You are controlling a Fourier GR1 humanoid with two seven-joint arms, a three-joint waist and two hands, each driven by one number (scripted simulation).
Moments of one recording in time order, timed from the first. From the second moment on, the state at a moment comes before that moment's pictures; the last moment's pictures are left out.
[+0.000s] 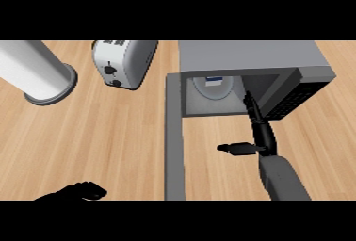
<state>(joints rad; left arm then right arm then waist) 0.46 0.01 -0.05 -2.12 0.12 -0.53 -0.10 -0.39 -0.03 -0.15 -0.70 0.15 -0.03 -0.81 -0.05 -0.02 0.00</state>
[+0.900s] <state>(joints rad) 0.02 0.01 -0.30 -1.71 -0.18 -0.46 -0.02 0.28 -0.12 -0.08 -1.51 0.08 0.08 -0.67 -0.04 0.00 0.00</state>
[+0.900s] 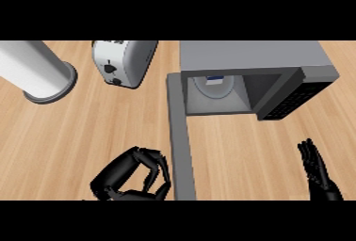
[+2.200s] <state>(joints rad) -0.47 0.01 -0.95 -1.04 0.17 0.33 -0.22 0.44 -0.28 -0.20 -1.91 -0.18 0.33 -0.65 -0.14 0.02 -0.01</state>
